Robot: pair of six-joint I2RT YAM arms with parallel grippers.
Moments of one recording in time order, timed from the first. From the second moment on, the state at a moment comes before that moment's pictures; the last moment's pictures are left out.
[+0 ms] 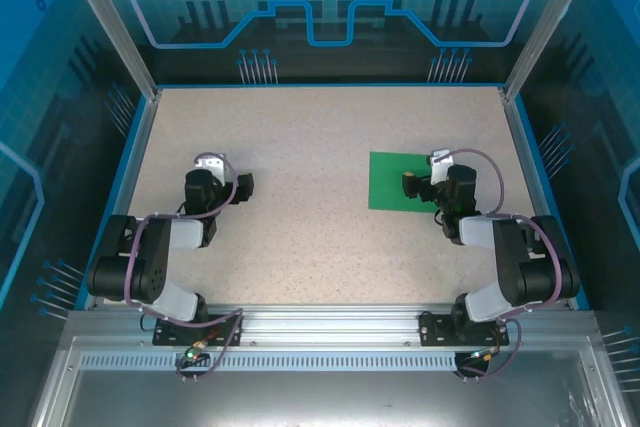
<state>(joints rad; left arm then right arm) -0.01 1.52 0.41 0.65 0.04 -0.11 0.06 1.50 0.43 0.61 -0.08 -0.07</state>
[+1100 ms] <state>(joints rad) -0.01 1.17 0.45 0.36 0.02 -0.19 0.06 1.29 0.59 0.24 0.02 0.00</state>
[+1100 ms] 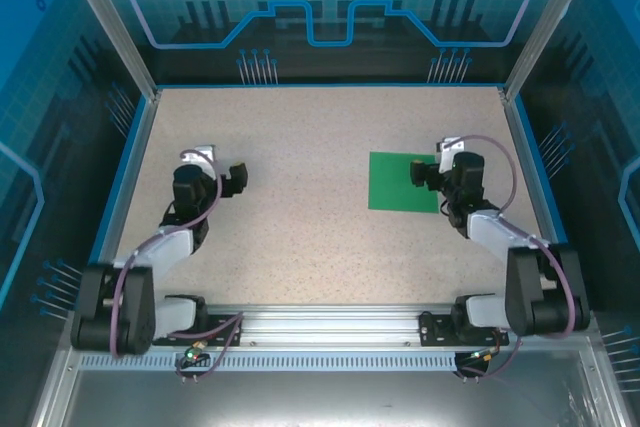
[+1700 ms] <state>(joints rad) -0.08 1.02 0.66 -0.30 0.28 -0.58 0.24 1.66 1.08 -0.47 0.18 0.35</state>
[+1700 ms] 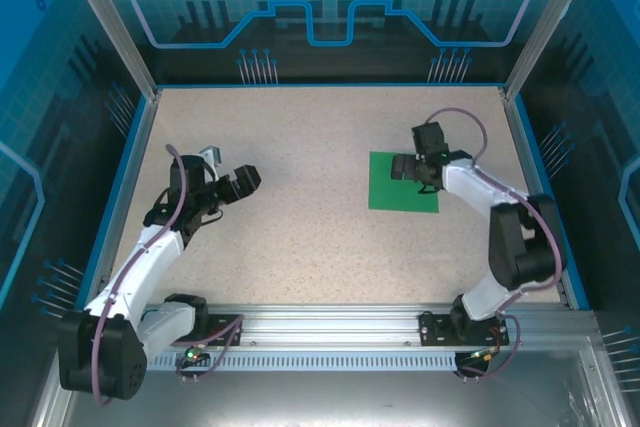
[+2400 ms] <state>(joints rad) -0.10 1.01 0.69 -0.36 0.29 -0.59 0.41 1.96 1.28 -0.62 0.20 0.46</state>
